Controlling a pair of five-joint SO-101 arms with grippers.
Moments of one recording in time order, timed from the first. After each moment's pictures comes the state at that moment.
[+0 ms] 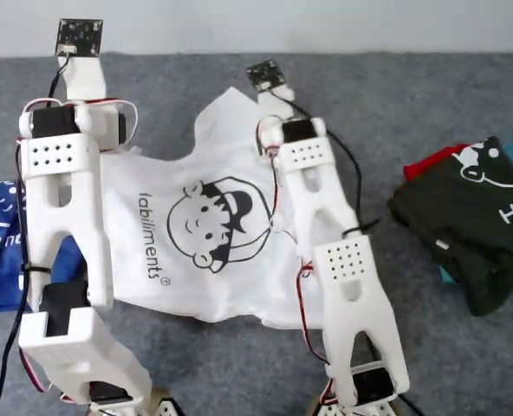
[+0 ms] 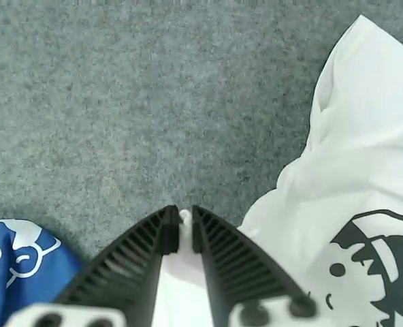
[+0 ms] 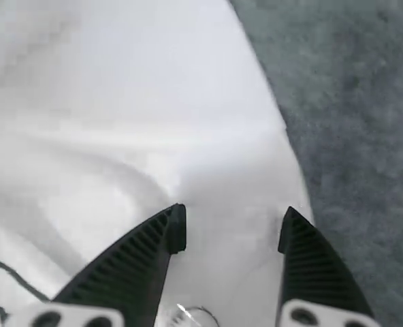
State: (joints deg) left arm -11.1 13.5 -17.1 73.8 -2.3; right arm -17.4 72.1 -73.4 69.6 8.0
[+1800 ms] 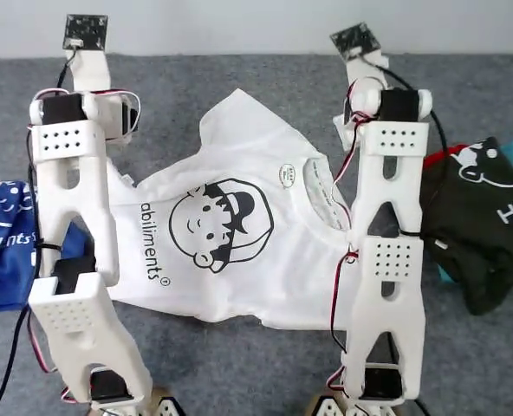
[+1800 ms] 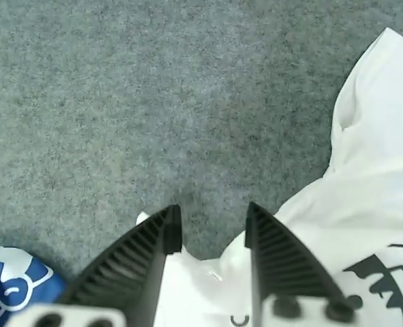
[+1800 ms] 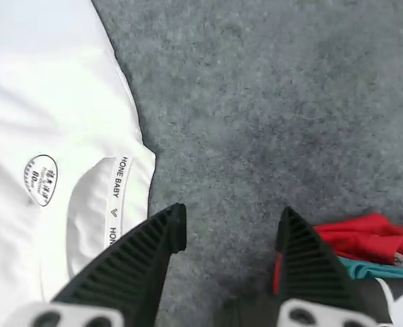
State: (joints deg) left arm -11.2 27.3 -32.3 76.4 -2.3; right arm -1.0 60.4 -92.3 100.6 22.4
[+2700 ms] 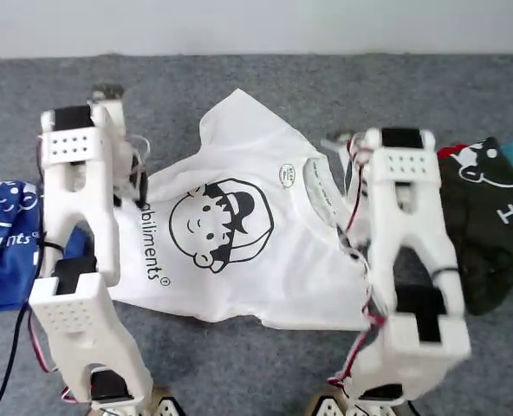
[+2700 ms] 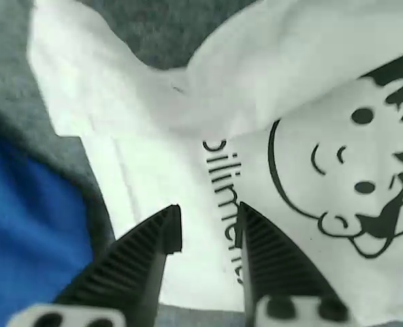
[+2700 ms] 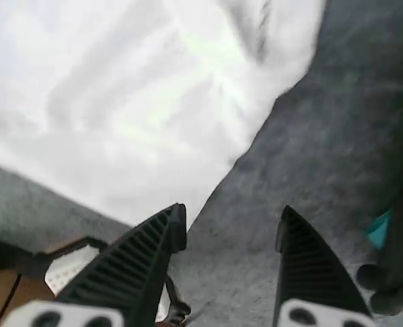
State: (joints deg) left arm -10.6 27.3 -18.6 99.0 -2.3; right arm -0.1 5.4 4.8 99.1 28.0
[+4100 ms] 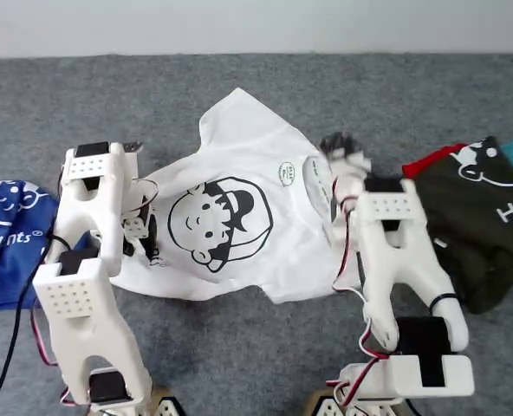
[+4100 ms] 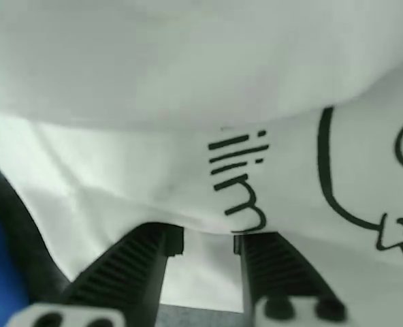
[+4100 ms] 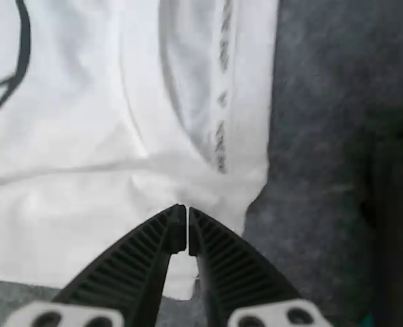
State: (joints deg) left arm -11.9 38.1 -11.3 92.5 -2.4; right arm -3.6 -2.2 23.3 62.3 19.2
